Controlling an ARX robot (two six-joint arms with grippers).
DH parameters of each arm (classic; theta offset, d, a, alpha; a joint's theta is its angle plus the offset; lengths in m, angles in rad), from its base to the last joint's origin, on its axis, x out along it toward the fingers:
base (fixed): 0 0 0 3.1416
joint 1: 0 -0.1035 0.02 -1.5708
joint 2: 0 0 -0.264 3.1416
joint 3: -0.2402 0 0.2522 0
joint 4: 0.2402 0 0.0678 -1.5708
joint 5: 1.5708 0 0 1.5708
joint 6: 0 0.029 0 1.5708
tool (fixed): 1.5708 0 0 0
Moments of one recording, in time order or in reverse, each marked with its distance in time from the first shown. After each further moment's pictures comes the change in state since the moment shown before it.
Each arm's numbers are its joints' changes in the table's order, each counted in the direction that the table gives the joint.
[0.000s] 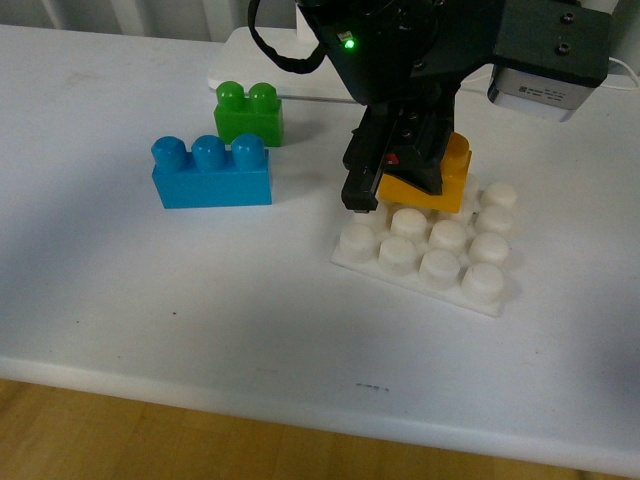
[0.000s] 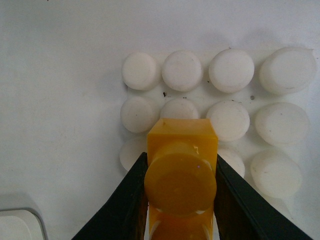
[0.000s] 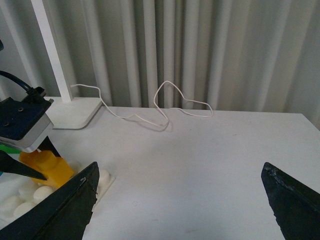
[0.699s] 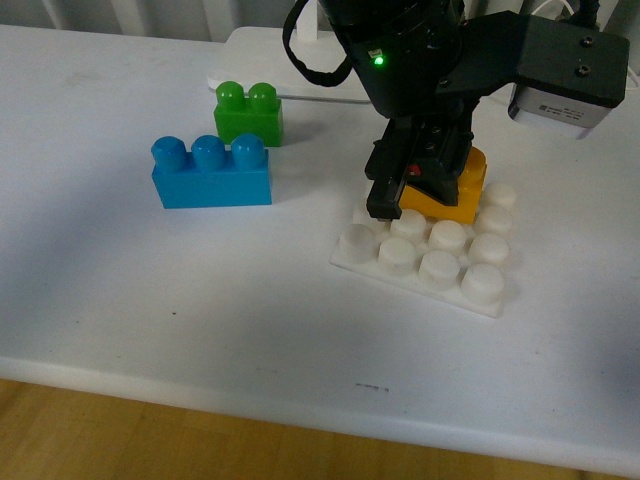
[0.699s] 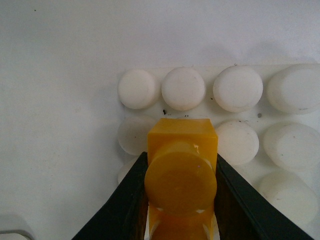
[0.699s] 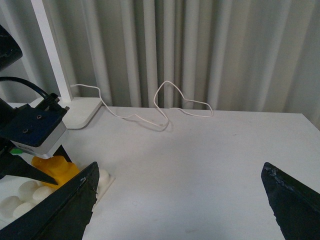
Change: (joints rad) left arm 0.021 -0.066 -0.073 0.035 -0.002 -0.007; right arm 0.000 0.000 0.000 0.000 0.000 0.000
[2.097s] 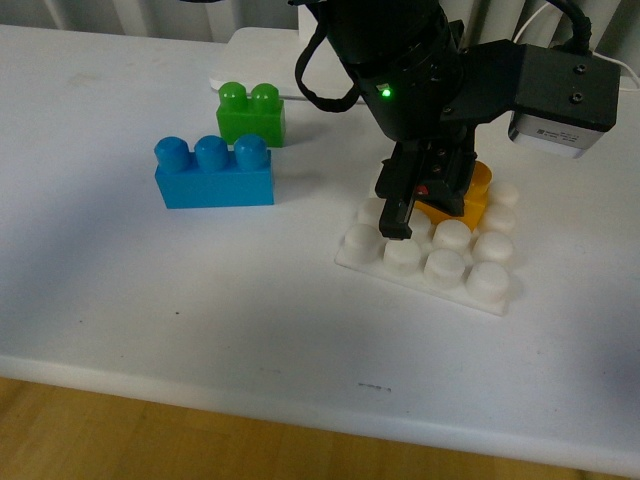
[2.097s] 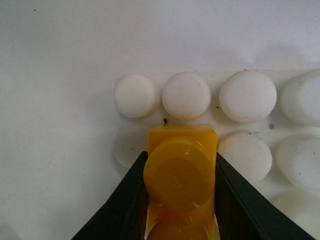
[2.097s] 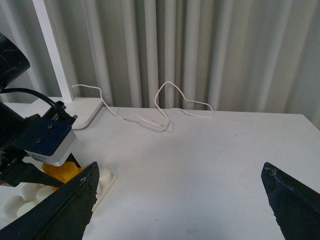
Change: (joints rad) left arm 0.007 -0.044 0.044 -0.098 0.000 -0.028; right arm 0.000 0.000 0.000 0.000 0.000 0.000
